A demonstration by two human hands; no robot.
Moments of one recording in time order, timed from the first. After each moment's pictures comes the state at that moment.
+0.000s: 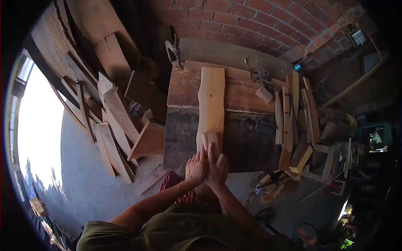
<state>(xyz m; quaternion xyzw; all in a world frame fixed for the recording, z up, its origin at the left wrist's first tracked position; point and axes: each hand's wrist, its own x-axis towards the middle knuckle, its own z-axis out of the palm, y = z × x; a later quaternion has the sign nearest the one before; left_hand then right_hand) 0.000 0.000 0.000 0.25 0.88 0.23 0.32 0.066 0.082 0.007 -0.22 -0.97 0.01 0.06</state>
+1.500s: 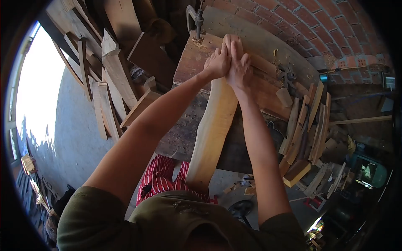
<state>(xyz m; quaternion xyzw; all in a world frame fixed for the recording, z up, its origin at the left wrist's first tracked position) -0.284 0.147 -0.007 0.21 0.88 0.39 0.17 -0.221 0.235 0.019 -0.13 -0.98 0.08 0.09</state>
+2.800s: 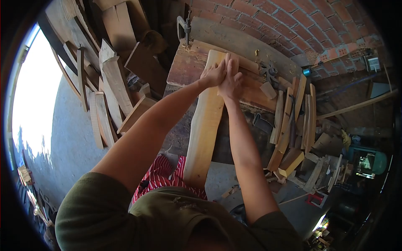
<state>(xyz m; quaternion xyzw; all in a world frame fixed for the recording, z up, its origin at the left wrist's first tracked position) -0.238 0.158 -0.001 0.30 0.87 0.34 0.20 -0.157 0.229 0.014 -0.27 -0.96 0.08 0.09</state>
